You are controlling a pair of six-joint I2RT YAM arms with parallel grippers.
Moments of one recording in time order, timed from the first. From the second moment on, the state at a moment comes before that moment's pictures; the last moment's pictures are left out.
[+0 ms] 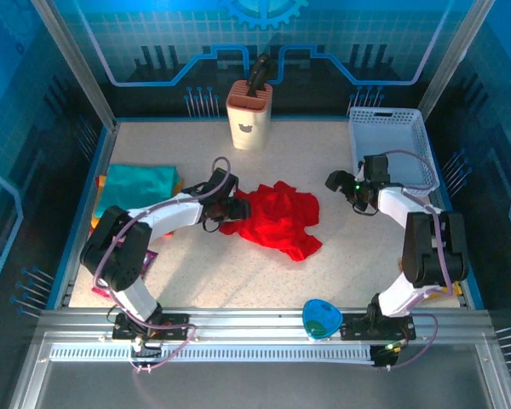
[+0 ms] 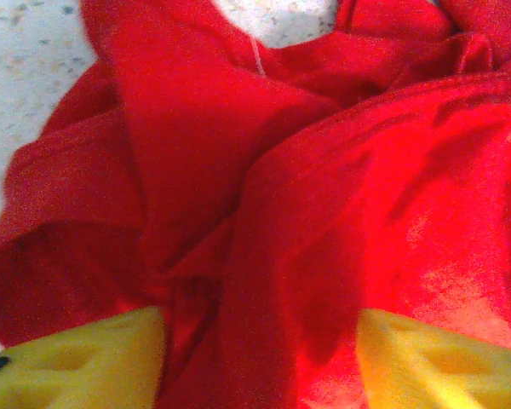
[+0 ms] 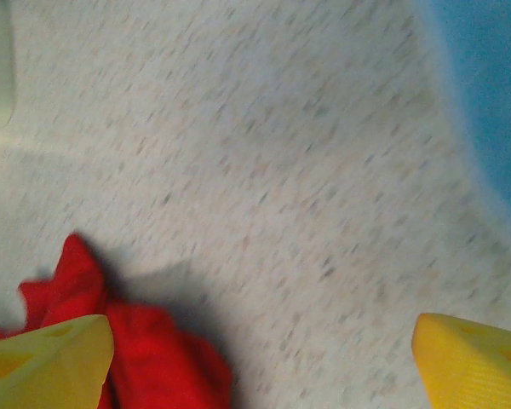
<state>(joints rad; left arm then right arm) -0.50 1.70 1.01 -0.34 0.08 -0.58 0.02 1.60 0.90 -0.22 -0.30 0.59</state>
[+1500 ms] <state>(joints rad) -0.50 0.92 1.36 -0.73 -0.09 -0.37 0.24 1.06 0.97 -0.32 -0.18 0.42</state>
